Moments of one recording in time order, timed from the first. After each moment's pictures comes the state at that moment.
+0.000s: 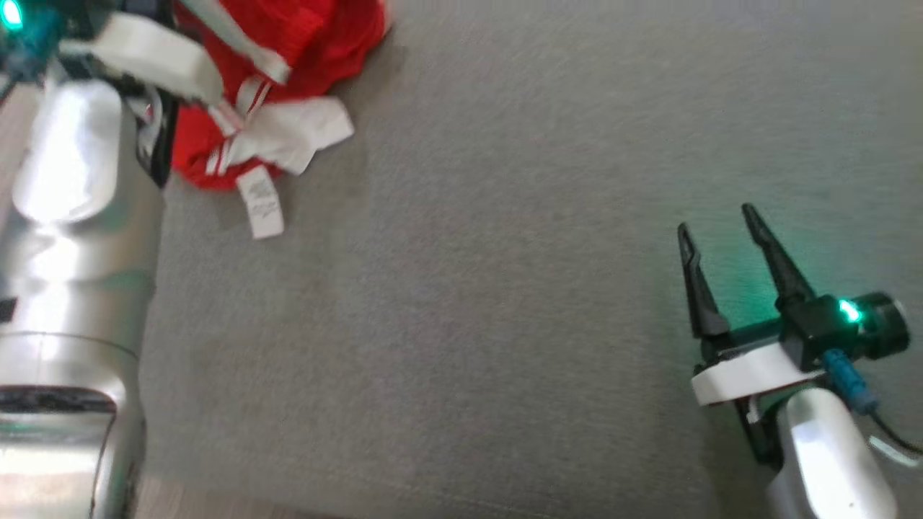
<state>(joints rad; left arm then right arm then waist) -1.09 0.18 -0.17 0.94 -0.09 -0.13 -0.25 -0.18 -0.10 0.07 0.22 -0.11 0.12 -0.26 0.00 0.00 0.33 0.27</state>
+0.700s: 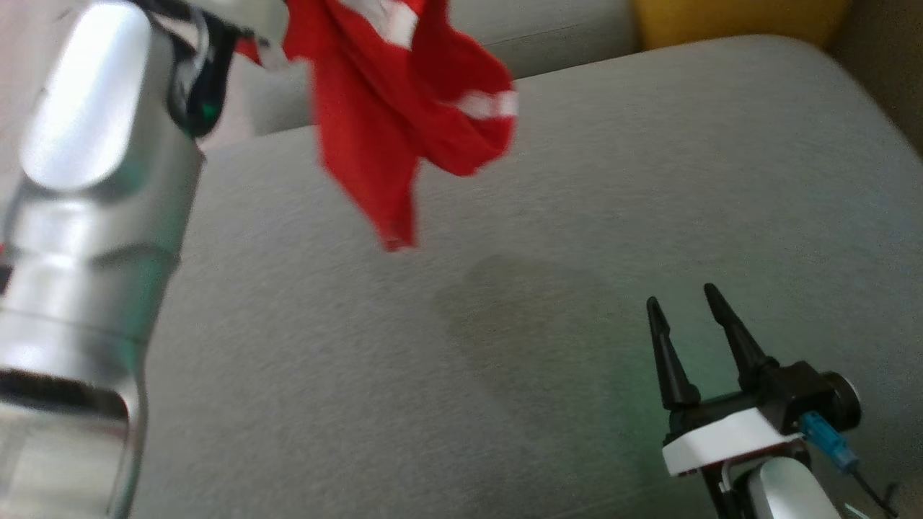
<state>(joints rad) -1.16 0.21 -0.46 0.67 -0.48 -0.13 -0.11 -0.03 -0.05 0.13 0.23 0.04 0.12 -0.26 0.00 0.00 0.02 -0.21</state>
